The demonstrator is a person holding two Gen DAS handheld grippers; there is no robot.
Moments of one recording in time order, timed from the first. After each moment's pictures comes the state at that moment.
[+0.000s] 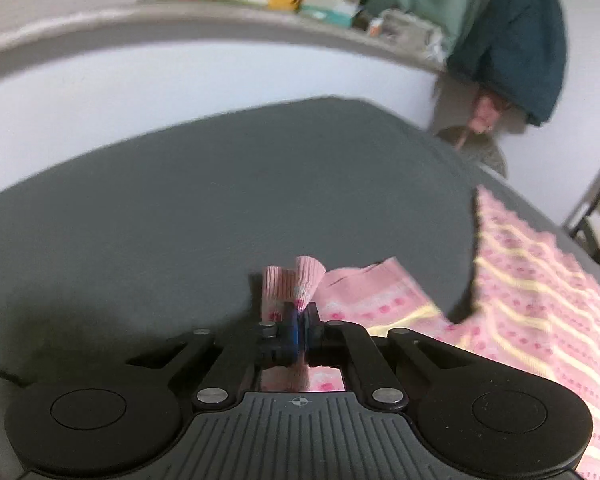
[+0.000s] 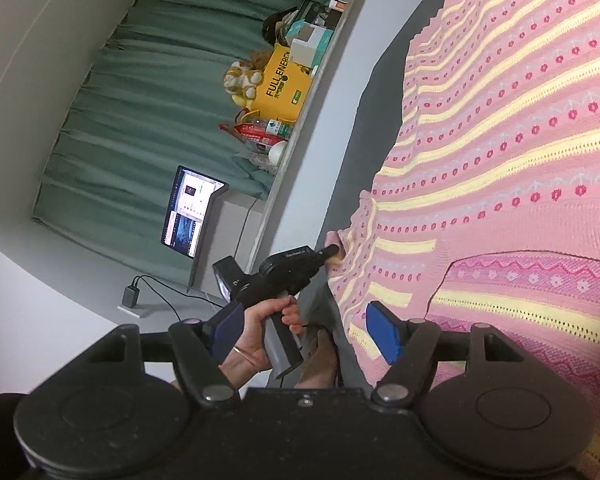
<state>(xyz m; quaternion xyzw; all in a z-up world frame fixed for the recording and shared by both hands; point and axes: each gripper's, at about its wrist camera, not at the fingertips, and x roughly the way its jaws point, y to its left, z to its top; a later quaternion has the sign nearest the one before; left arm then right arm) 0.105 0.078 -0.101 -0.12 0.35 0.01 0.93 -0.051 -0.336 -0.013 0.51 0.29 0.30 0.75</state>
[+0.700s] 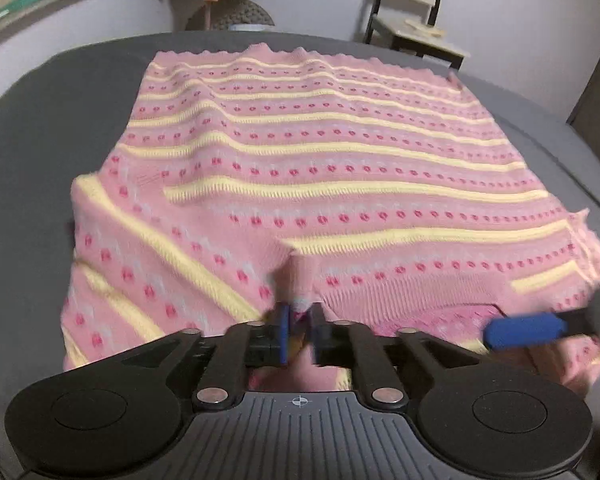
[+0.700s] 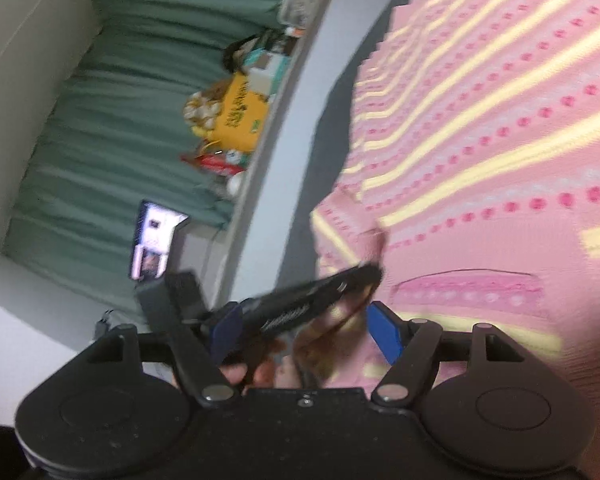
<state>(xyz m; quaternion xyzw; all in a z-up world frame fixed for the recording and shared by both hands) 0.045 -0.116 -0.101 0.09 0.44 -0.31 0.84 -0.051 -0.350 -0.031 0.53 0.29 0.22 0.76</state>
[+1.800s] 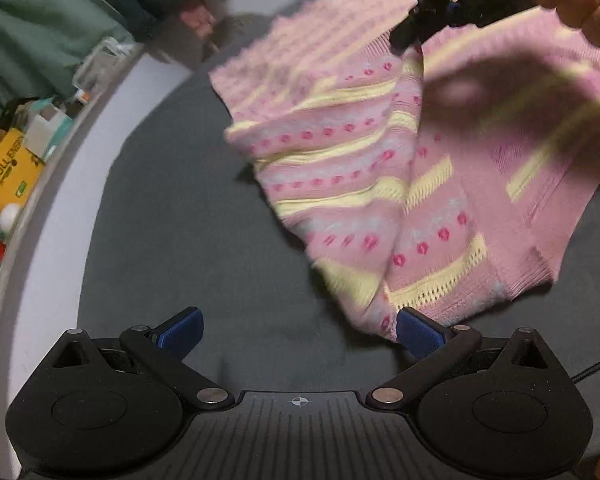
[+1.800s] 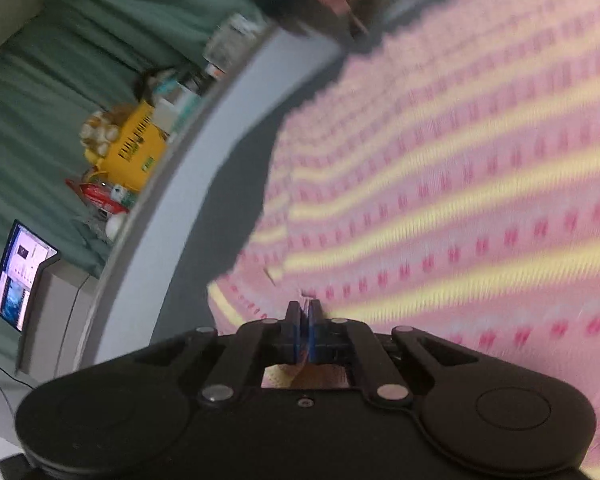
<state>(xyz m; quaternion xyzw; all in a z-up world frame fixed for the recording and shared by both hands) -0.027 -0.035 -0.097 0.42 0.34 -0.21 0.82 0.032 -0.296 0.000 0.42 0.30 0.03 0.86</state>
